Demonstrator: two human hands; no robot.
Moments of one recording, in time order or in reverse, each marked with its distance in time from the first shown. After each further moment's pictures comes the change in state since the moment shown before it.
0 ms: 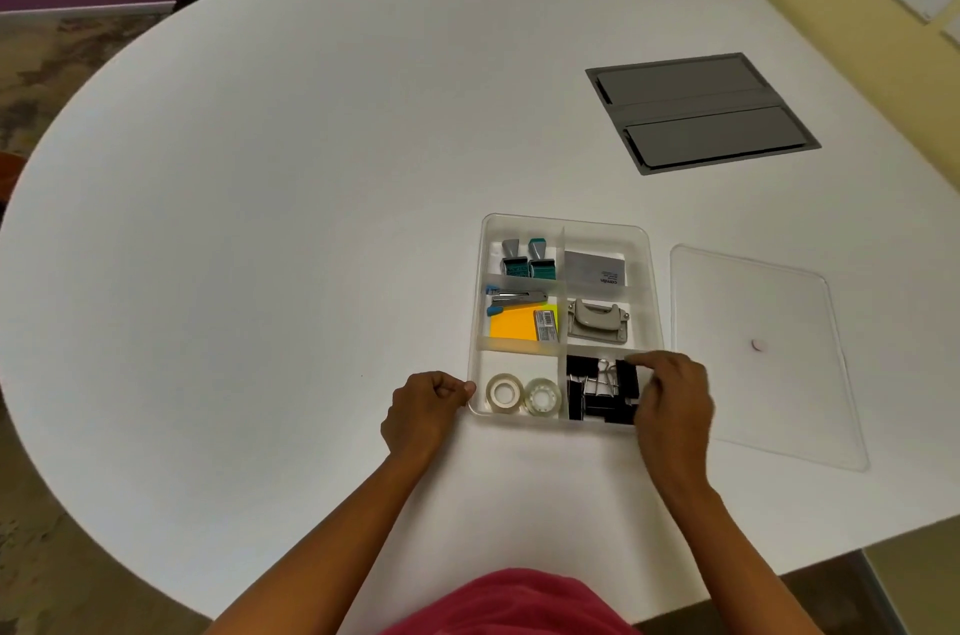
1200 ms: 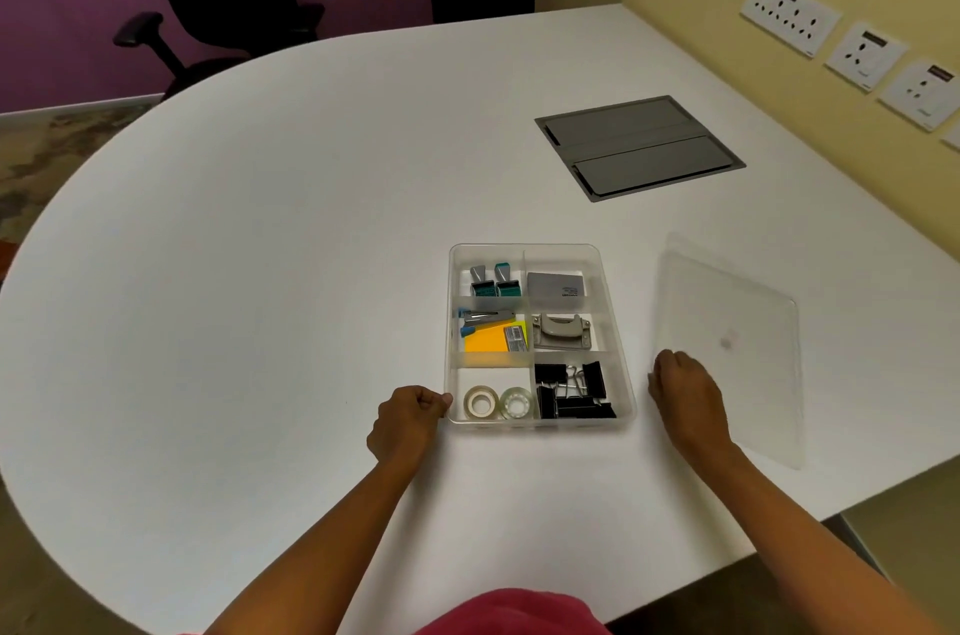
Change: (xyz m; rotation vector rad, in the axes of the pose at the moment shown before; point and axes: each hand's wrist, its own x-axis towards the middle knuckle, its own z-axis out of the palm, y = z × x) left_hand -0.012 0.007 0.005 0.125 0.080 0.053; right_hand 0.017 0.055 -0.044 -0.484 -0.220 -0.037
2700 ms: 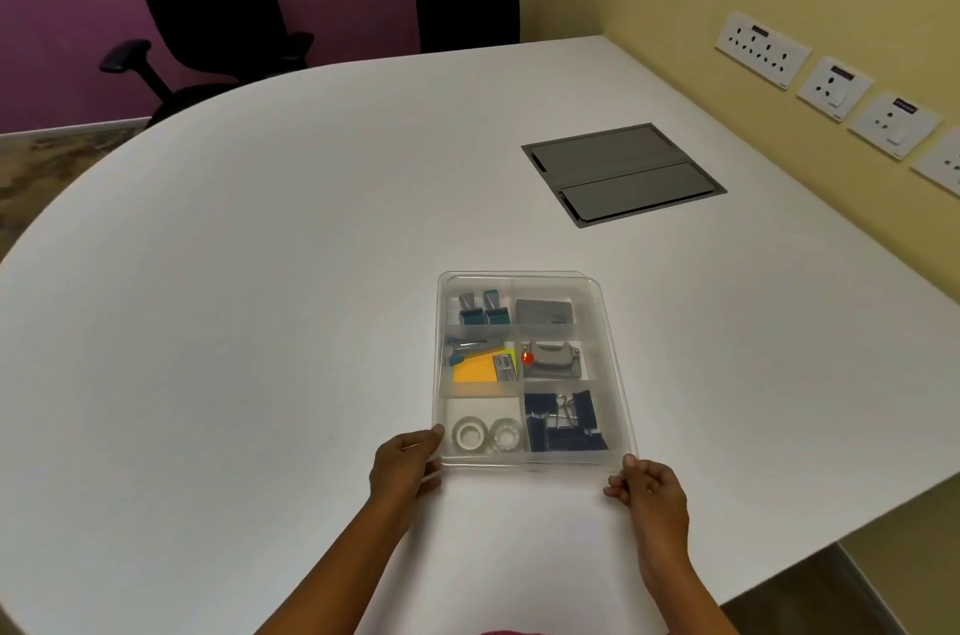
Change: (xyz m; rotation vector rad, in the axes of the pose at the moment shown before) left_hand -0.011 -0.001 0.001 -0.716 -0.228 -0.246; right_hand -0.074 -0.037 0.035 1.255 -0.003 0.808
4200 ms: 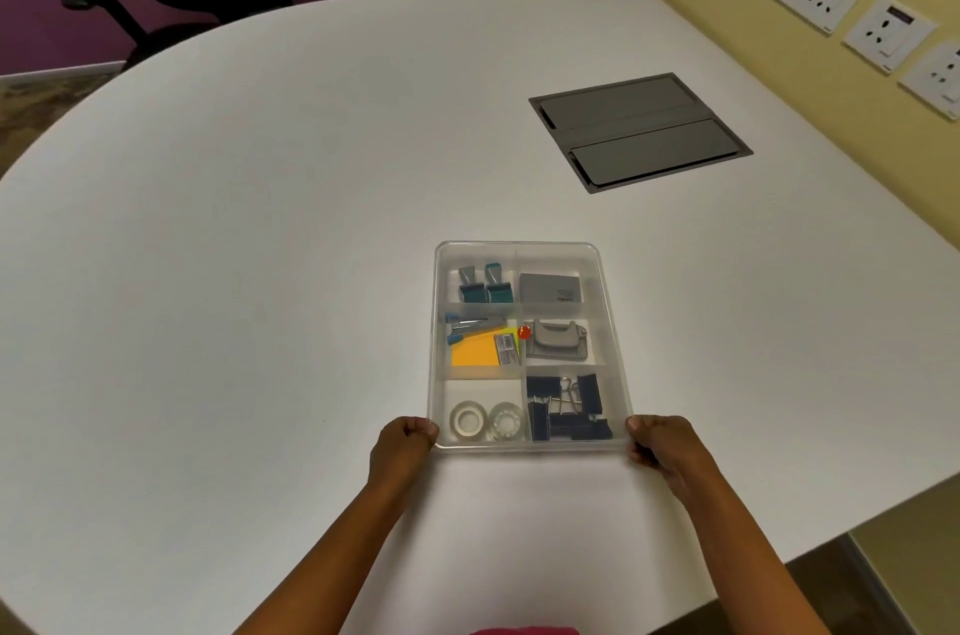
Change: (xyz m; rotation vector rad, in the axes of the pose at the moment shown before) left_hand 0.021 0.003 0.007 0.365 0.040 0.025; right_hand 0.077 -0.039 0.005 -0.398 -0.194 0.275
